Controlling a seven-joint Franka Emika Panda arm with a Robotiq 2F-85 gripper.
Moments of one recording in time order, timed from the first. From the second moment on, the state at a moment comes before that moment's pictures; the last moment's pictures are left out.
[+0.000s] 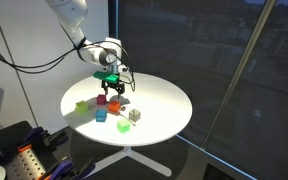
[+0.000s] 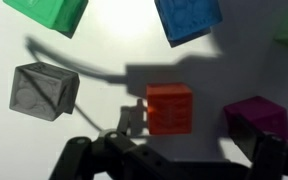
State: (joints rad) arm 0.08 0.53 0.04 -2.00 -0.04 2.48 -0.10
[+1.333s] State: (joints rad) arm 0.11 0.64 0.01 -1.92 -0.05 2.50 0.04
